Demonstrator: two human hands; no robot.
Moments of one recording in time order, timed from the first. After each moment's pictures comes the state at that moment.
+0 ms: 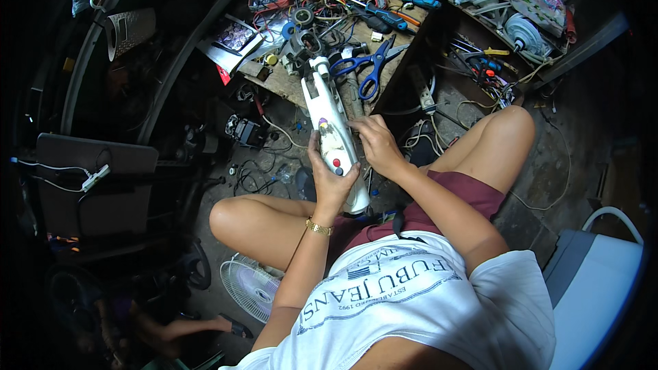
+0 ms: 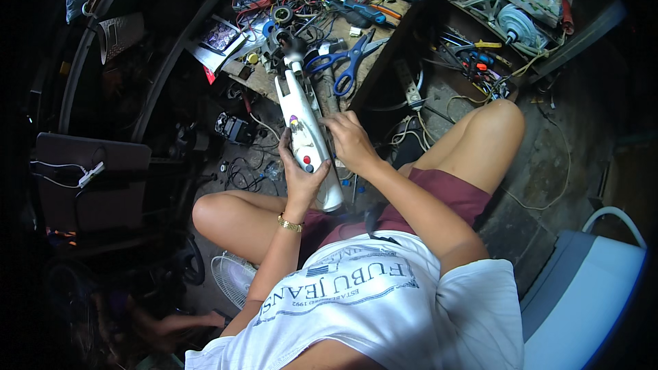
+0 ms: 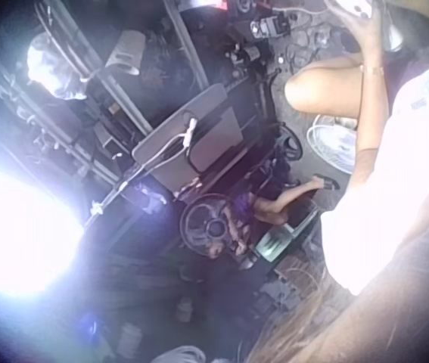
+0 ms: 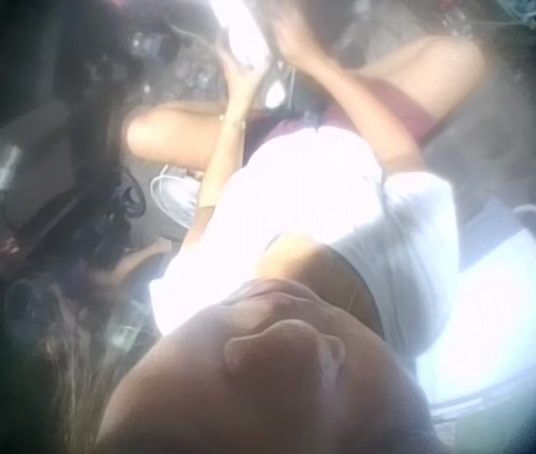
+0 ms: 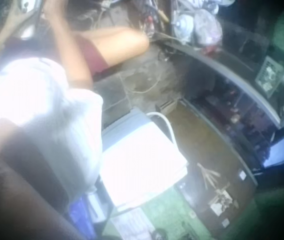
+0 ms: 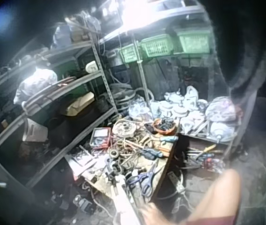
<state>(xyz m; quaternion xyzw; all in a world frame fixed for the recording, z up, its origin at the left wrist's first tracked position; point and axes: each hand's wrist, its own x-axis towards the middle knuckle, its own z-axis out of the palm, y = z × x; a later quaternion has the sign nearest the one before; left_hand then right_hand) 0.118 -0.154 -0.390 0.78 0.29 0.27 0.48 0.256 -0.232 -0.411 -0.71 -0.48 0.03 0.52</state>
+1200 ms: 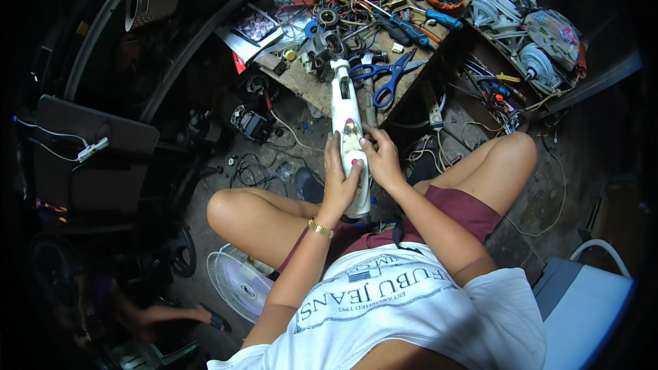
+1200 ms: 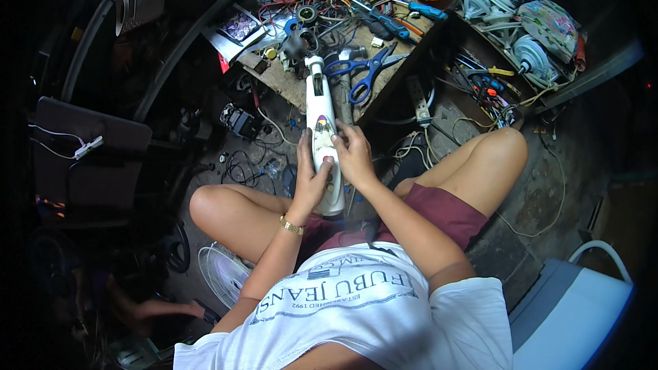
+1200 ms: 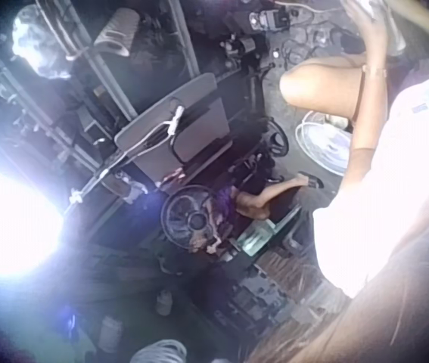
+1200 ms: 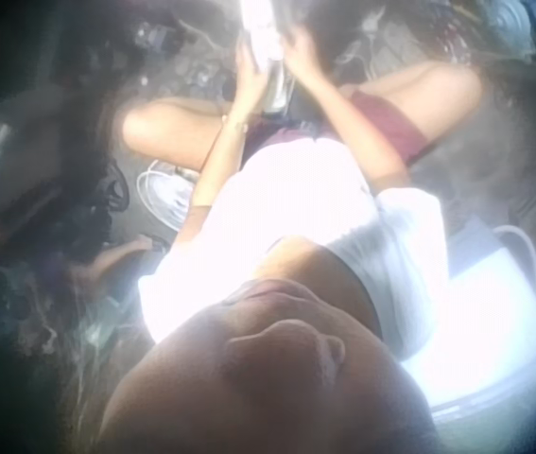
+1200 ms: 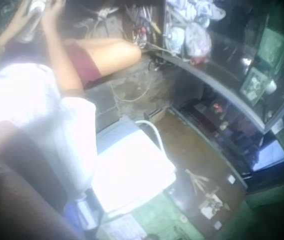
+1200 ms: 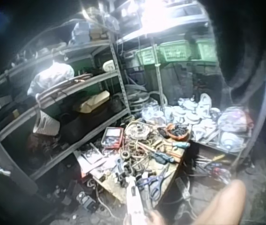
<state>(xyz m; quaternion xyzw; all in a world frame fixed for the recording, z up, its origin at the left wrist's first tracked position) 0.116 -0.150 -0.406 0.82 0.27 0.24 0.43 0.229 -0.218 -0.413 -0.72 -0.25 0.22 0.61</state>
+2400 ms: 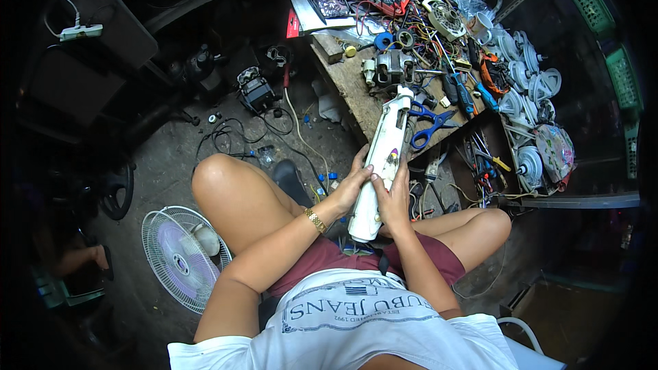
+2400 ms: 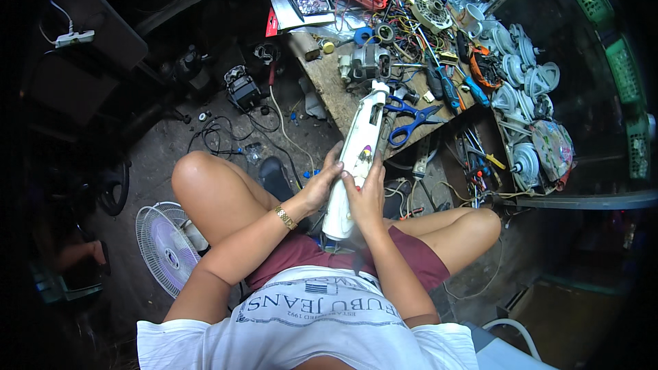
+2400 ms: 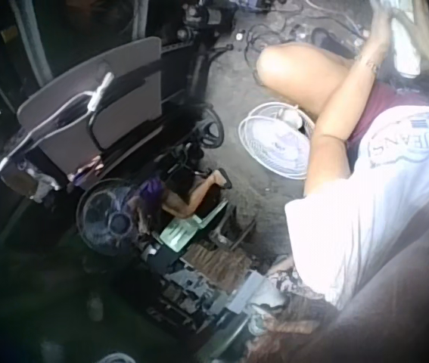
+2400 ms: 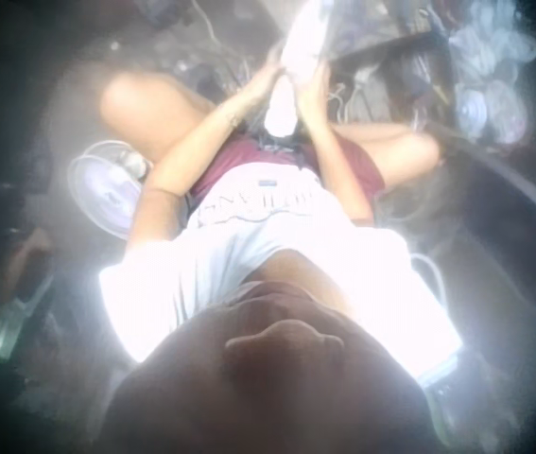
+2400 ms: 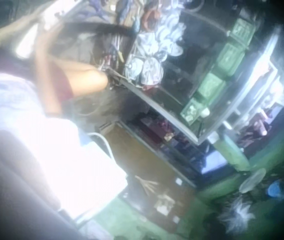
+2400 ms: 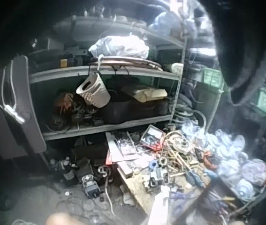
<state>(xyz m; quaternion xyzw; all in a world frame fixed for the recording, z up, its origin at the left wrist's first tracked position) 0.120 -0.115 -0.420 0.38 0.21 0.16 0.88 0.211 -0.207 -0.400 -0.83 -0.40 0.10 0.38</state>
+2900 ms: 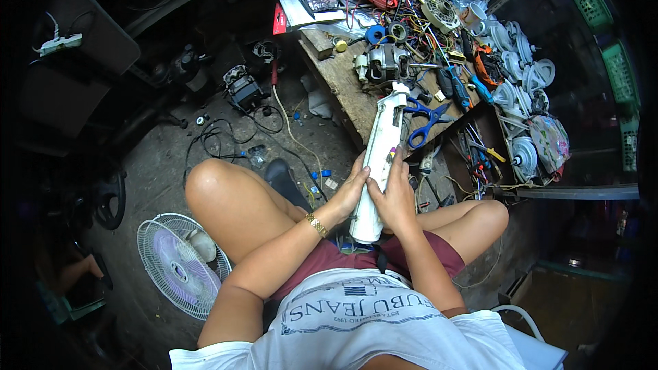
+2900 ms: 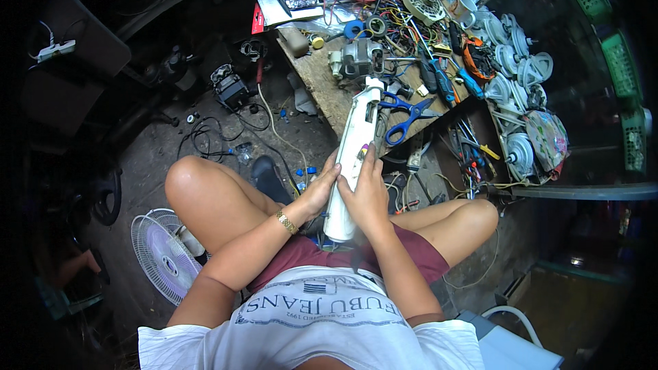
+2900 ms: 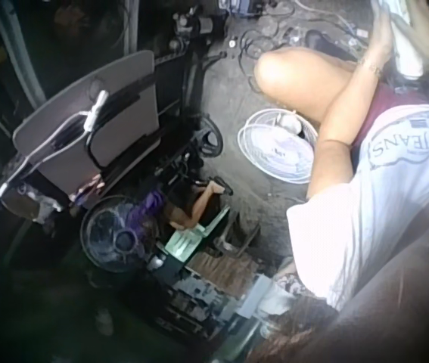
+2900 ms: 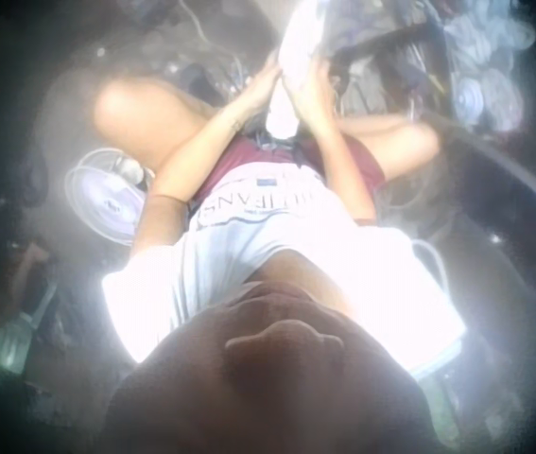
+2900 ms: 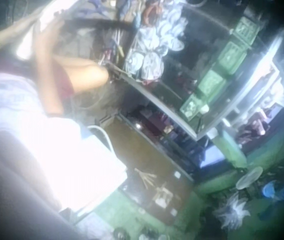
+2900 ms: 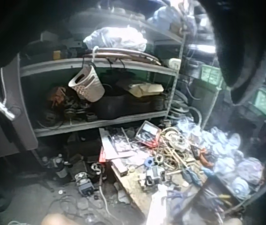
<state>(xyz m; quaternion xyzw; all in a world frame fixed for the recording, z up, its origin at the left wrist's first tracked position) 0.125 -0.122 -0.426 0.38 0.22 0.15 0.89 0.212 -0.196 -0.356 -0.86 -0.41 0.19 0.22</state>
